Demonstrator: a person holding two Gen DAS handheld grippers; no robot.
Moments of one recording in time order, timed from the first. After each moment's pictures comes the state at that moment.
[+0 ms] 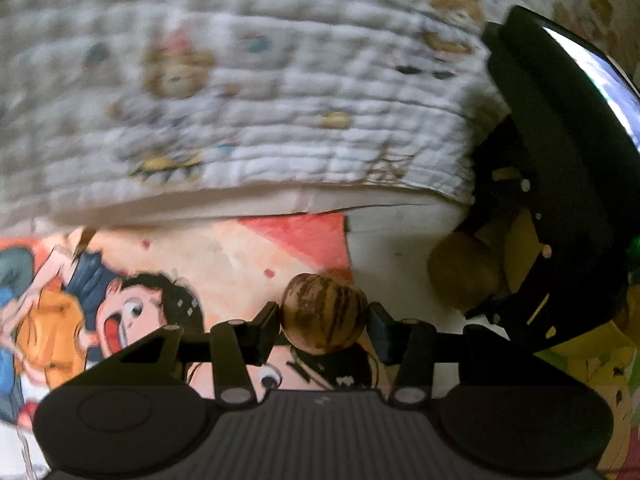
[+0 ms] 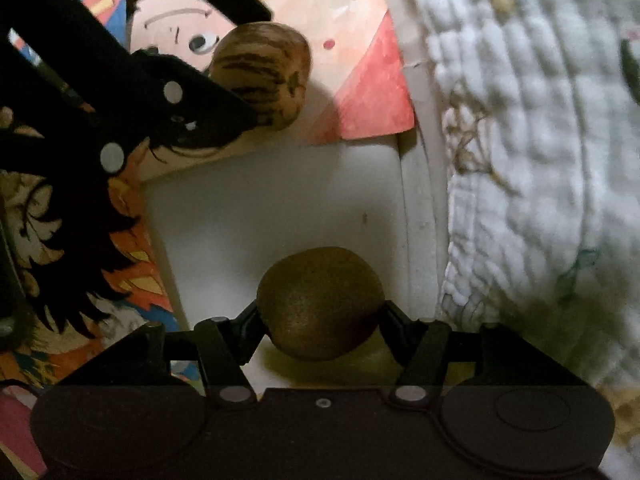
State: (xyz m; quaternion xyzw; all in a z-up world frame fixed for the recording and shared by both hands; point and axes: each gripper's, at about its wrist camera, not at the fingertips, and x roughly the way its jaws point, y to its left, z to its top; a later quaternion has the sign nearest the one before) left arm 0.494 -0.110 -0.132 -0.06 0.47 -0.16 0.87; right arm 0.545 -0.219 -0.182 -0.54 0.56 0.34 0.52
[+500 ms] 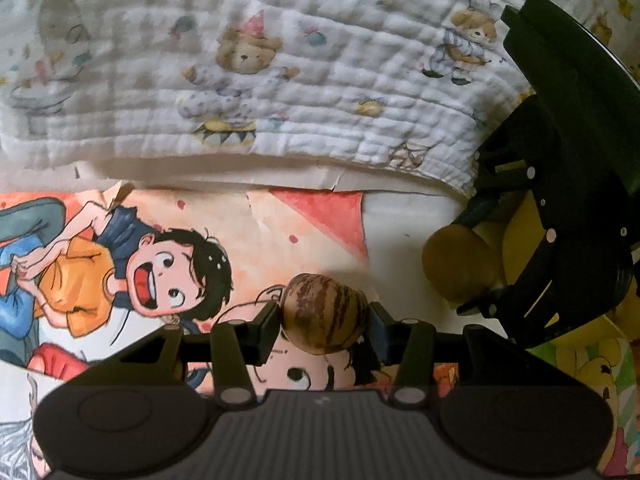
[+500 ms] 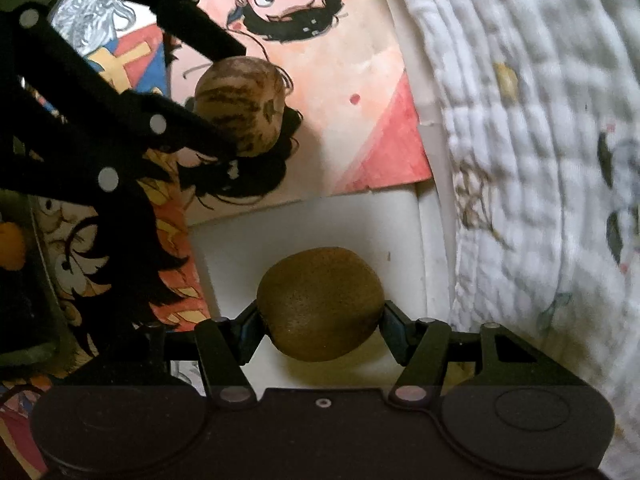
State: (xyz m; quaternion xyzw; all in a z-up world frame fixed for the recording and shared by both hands) left arm 0.467 -0.087 -0.124 -0.08 0.47 -0.15 0.87; right arm 0.536 -0.170 -0.150 -0.53 0.55 0.36 0.54
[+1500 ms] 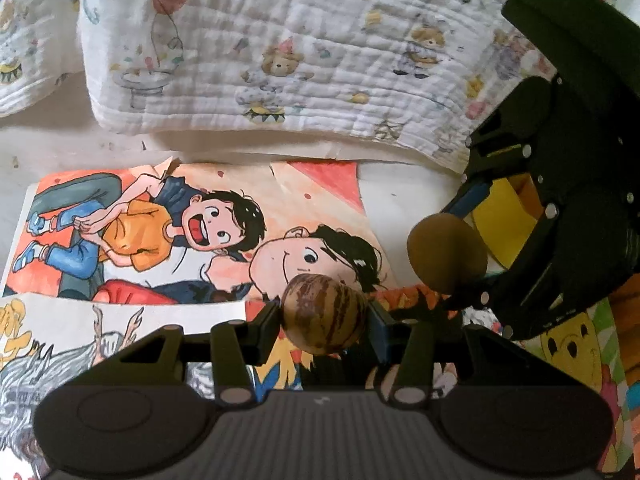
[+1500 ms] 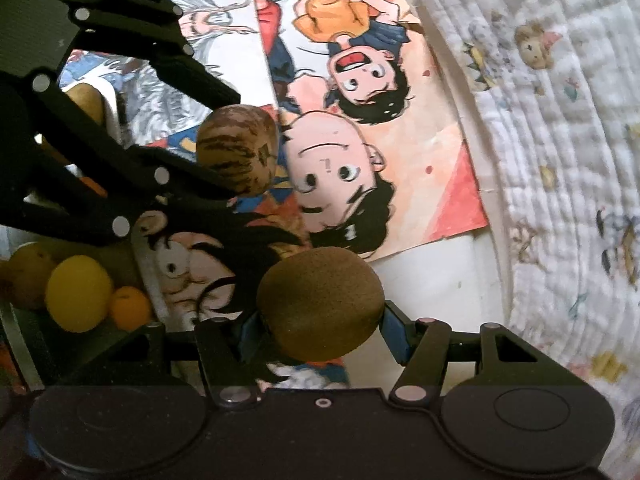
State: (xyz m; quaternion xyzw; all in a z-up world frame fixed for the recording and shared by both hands) left arm 0.397 -0.050 -0.091 -0.06 0.47 -0.17 0.86; right arm 0.458 -0.106 -0.081 -0.47 0.55 0.37 0.58
